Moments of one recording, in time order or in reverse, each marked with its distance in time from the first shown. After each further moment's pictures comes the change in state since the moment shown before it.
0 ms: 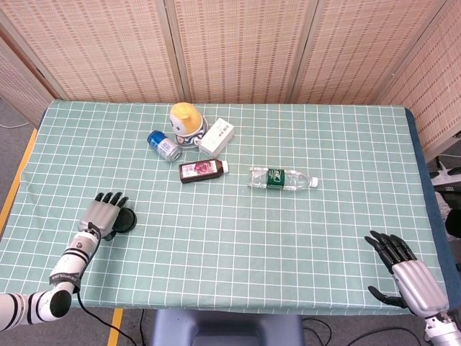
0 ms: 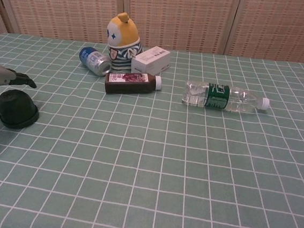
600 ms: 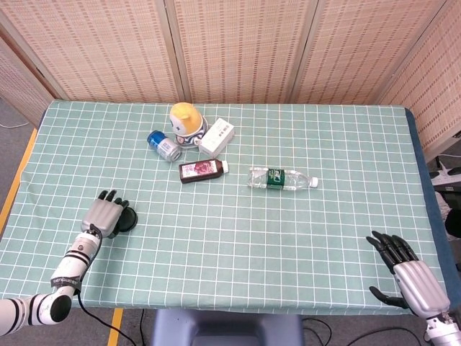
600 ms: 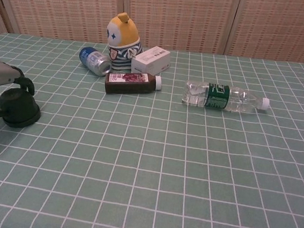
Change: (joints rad) left arm 0.076 -0.045 -0.040 0.074 0.156 0.028 -0.042; right arm -0.005 0.009 -0.003 -0.011 0.002 0.000 -0.006
